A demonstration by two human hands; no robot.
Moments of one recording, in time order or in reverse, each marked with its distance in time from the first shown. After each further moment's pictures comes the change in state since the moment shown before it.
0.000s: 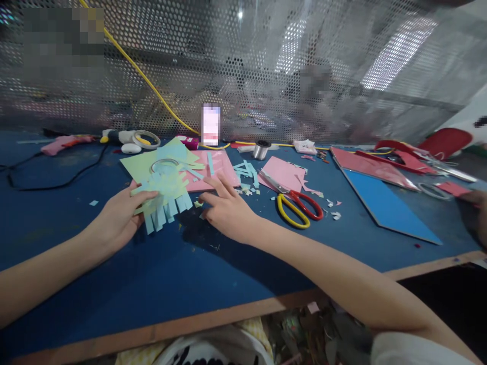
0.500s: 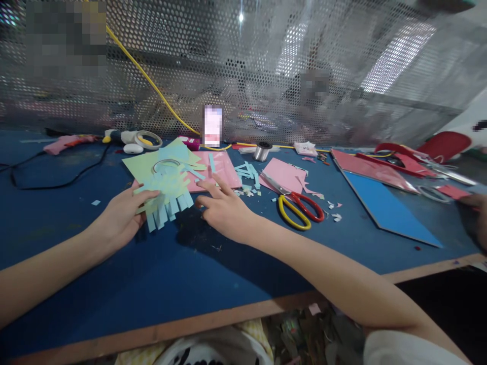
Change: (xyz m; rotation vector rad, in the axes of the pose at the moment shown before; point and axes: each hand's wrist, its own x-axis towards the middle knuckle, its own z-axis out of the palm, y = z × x) left_hand 0.001 0.002 0.000 -0.011 0.005 -0.020; right_hand 0.010 -0.002 -0.004 -0.070 -0.050 -0.071
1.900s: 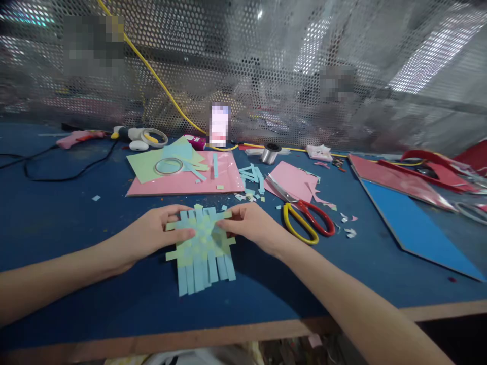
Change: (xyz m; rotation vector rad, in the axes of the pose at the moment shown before) left_hand -0.036 -0.016 0.029 0.515 -0.504 0.037; right_hand -0.040 0.009 -0.010 1.387 -0.087 0.881
